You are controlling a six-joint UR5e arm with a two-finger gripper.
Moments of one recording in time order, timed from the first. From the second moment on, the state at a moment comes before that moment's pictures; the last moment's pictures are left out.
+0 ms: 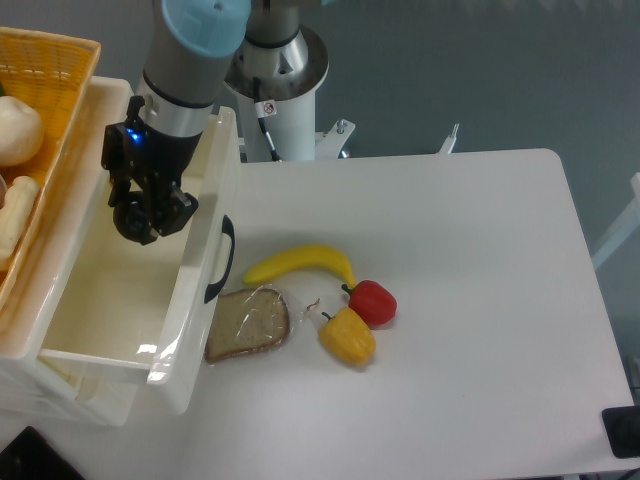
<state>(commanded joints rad) 2.20 -1.64 -1.66 -1.25 1.09 1.02</state>
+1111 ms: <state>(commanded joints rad) 2.20 -1.68 -1.62 -1.25 1.09 1.08</state>
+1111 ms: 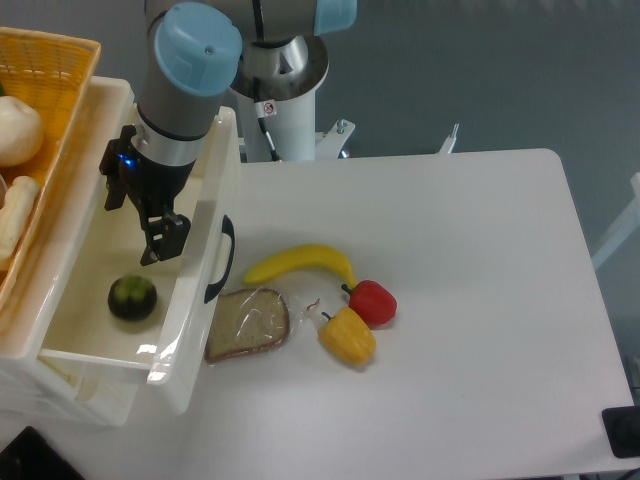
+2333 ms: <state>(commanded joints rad) 2.64 -1.81 -1.57 -1.16 1.10 1.03</state>
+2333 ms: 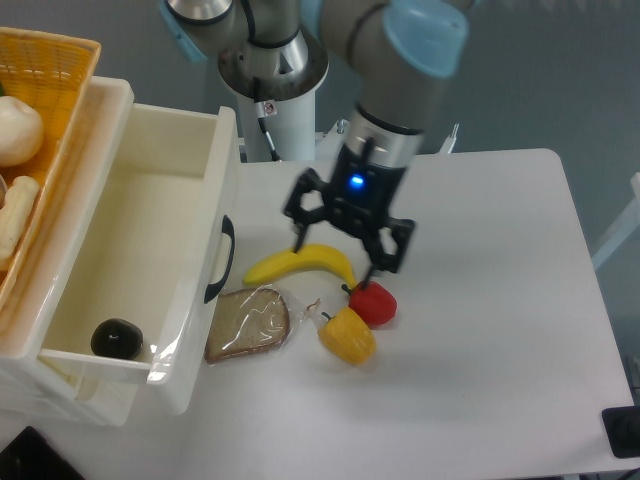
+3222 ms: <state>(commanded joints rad) 2.66 -2.00 -1.54 -1.10 1.58 1.32</state>
